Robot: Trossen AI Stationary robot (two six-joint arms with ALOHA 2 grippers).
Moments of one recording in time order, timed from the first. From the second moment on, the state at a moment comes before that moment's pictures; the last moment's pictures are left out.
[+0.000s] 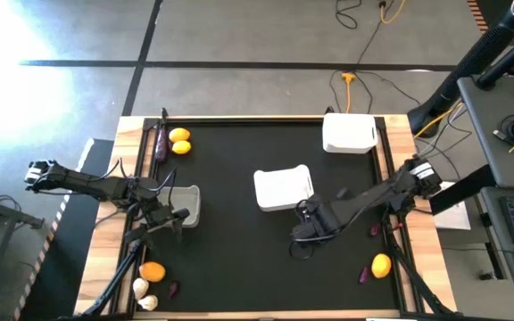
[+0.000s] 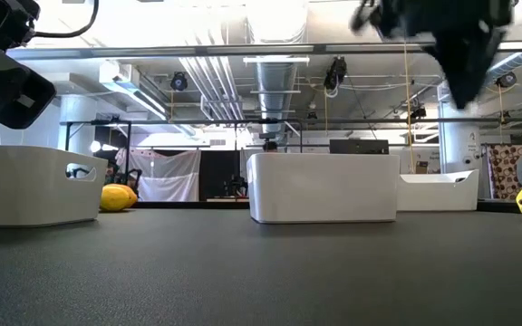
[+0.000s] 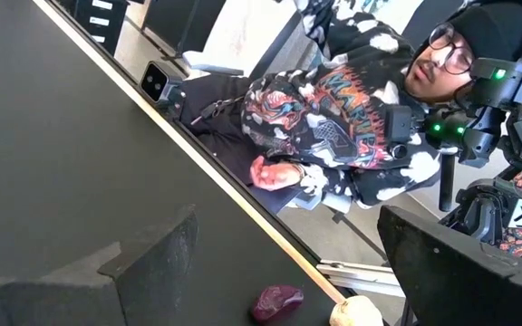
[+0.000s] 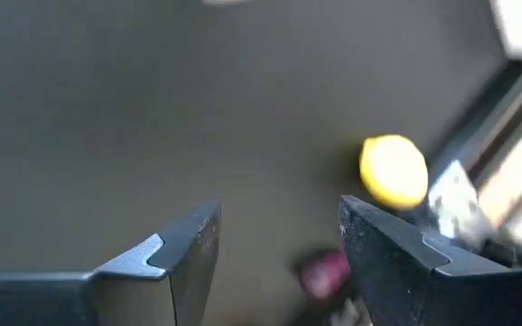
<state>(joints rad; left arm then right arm) -0.16 0.45 0.12 0.03 0.87 -0.28 0.38 1.80 1.49 -1.57 0.17 1.21</state>
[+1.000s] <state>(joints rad) -0.16 0.45 0.12 0.03 0.87 -0.28 0.13 1.78 0.89 -1.35 0.07 0.50</state>
